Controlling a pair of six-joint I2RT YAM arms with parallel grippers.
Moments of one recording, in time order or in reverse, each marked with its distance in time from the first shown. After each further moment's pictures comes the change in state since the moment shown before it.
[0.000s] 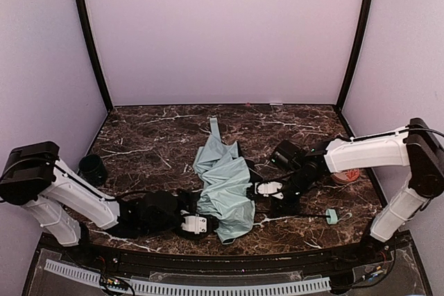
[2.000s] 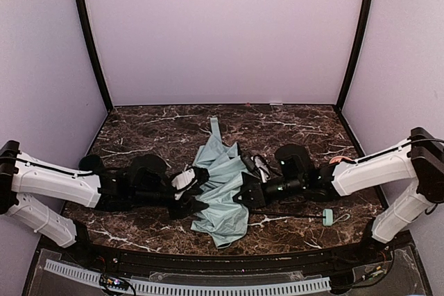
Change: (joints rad) left arm 0.170 -0.285 0.174 -0.499 0.427 -0.738; right arm 0.107 -0.068 -0.242 0.950 -0.141 1.134
